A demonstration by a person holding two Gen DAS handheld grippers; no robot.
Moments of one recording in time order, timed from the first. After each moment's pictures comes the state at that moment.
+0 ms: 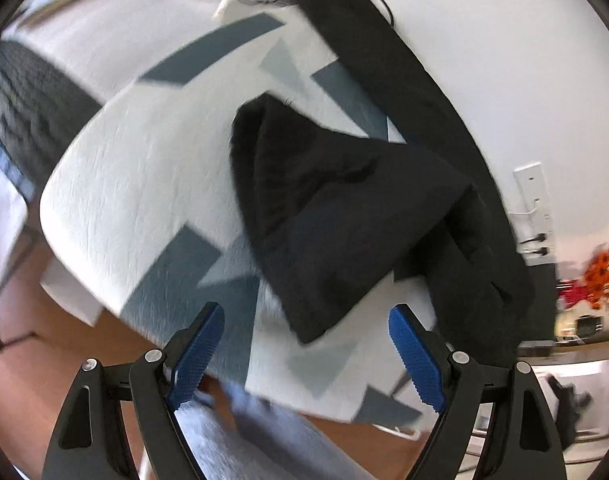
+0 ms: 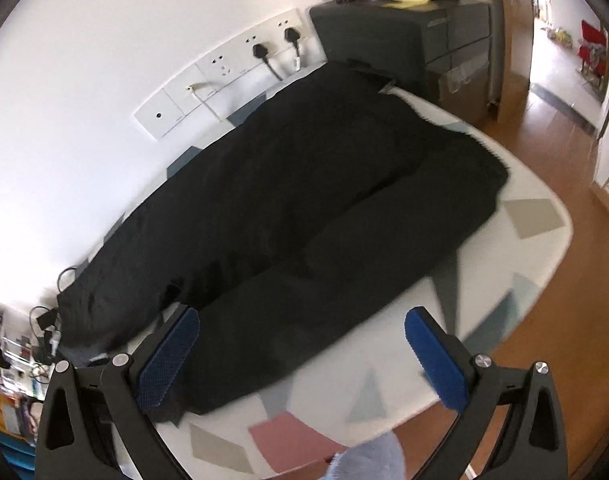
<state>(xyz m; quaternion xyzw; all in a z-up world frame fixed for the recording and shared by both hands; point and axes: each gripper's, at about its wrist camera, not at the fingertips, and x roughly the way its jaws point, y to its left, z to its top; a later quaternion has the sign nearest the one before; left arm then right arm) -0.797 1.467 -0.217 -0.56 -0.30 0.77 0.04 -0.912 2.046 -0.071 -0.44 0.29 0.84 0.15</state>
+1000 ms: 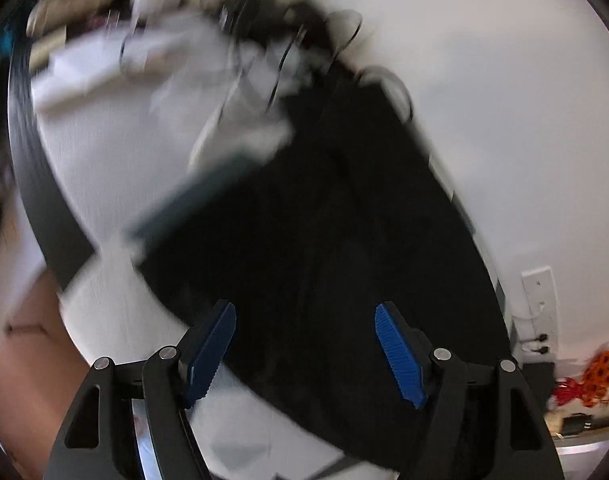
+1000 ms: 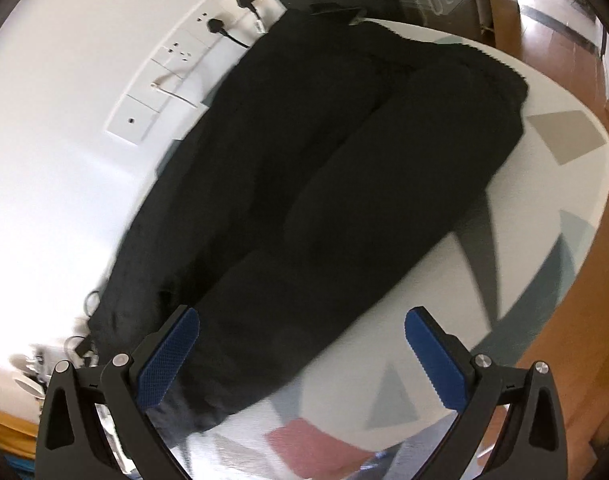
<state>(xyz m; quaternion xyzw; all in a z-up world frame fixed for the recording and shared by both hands) -0.863 1.467 -0.155 -0.52 -0.35 0.78 -0.06 -0.948 2.082 -0.143 -0.46 0.40 0.78 0.12</state>
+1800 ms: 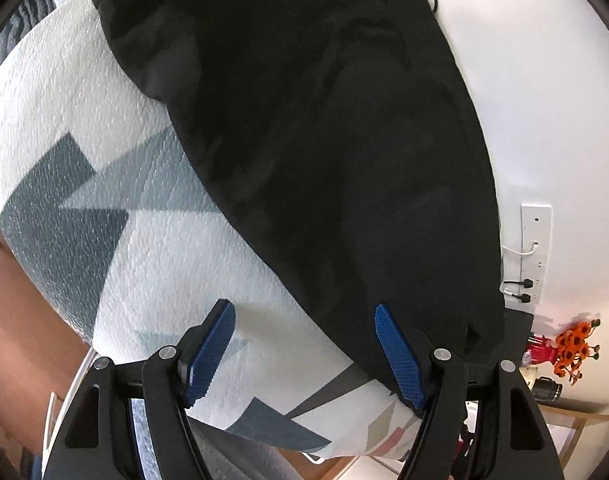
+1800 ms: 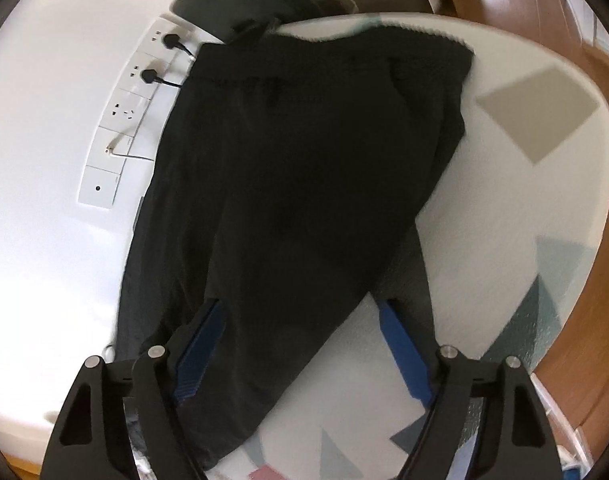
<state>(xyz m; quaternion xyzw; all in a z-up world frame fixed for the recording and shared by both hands) -0.815 1.514 -0.247 -0.59 -0.41 0.69 0.00 -0.956 2.146 -0.194 -0.43 0.48 0.75 0.14</state>
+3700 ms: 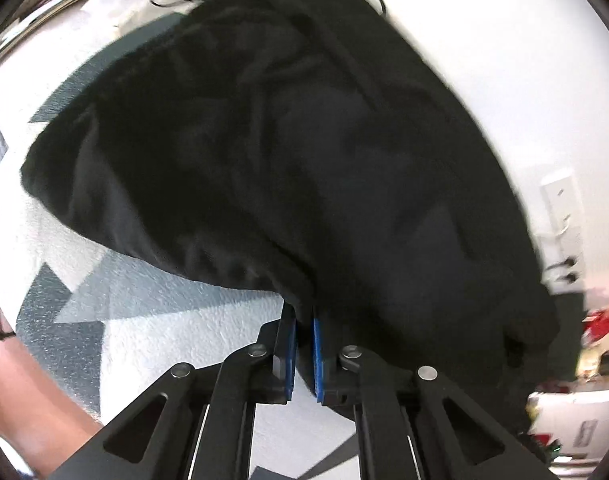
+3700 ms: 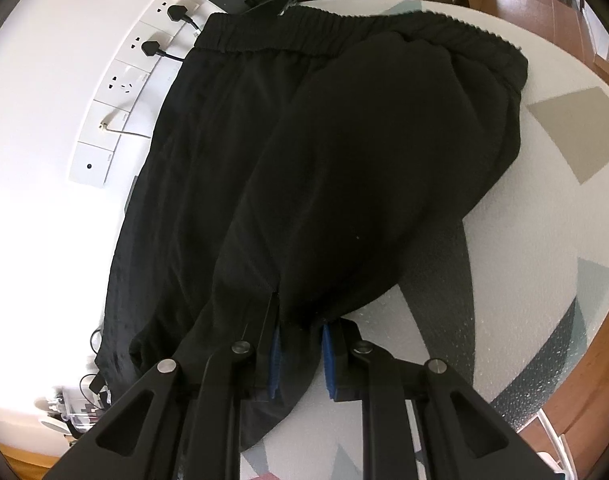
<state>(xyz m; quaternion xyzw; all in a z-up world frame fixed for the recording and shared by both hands) -0.807 1.520 -0.201 -0.55 -0.31 0.77 -0.02 -1.005 2.138 -0.205 -0.46 0.47 0.74 0.13</state>
